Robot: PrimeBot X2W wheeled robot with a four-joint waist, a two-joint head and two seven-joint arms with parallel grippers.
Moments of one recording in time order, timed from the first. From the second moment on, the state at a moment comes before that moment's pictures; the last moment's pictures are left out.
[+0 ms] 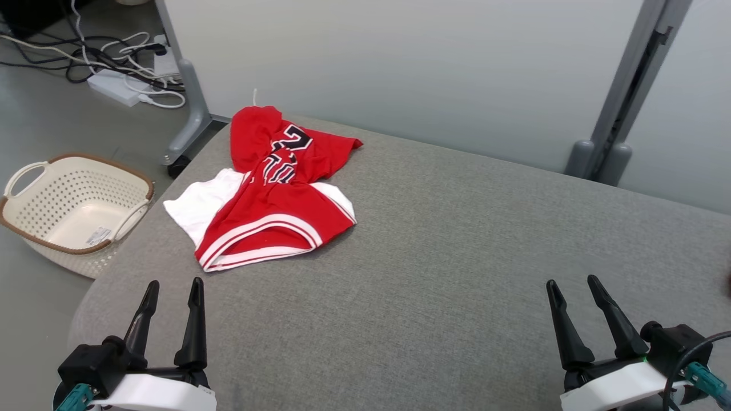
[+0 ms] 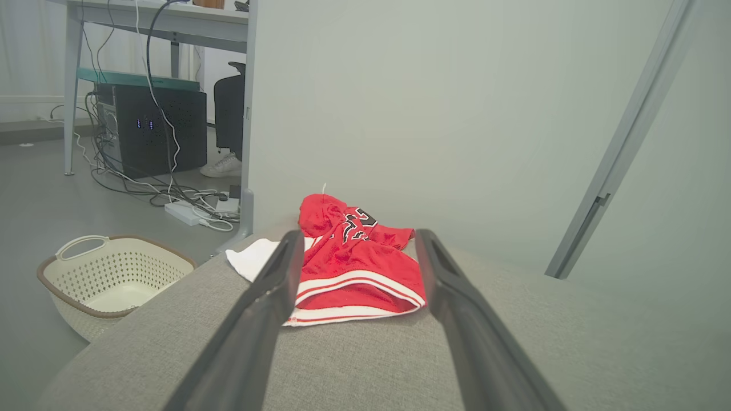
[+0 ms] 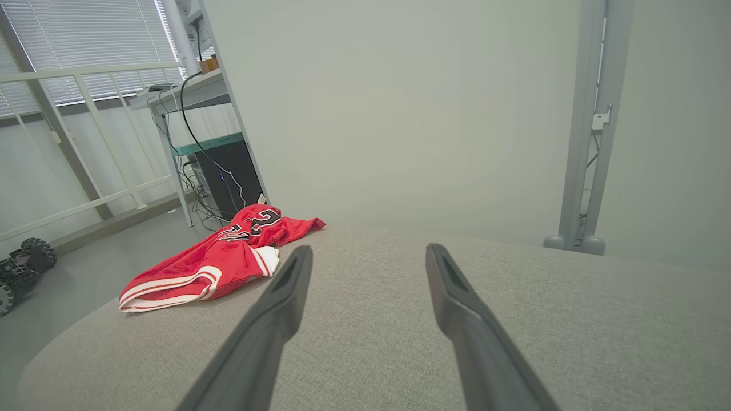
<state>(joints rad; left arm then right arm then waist) 0.01 0.14 -0.06 0.17 -0.40 -0.05 -0.26 -0.03 -0.12 0.16 0.21 0.35 0.13 -0.26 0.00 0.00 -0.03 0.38</state>
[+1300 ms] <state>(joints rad) -0.51 0.53 -0.05 0.53 -0.80 -0.12 0.76 -0.19 -0.14 0.23 0.26 0.35 0.13 -0.26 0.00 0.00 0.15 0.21</state>
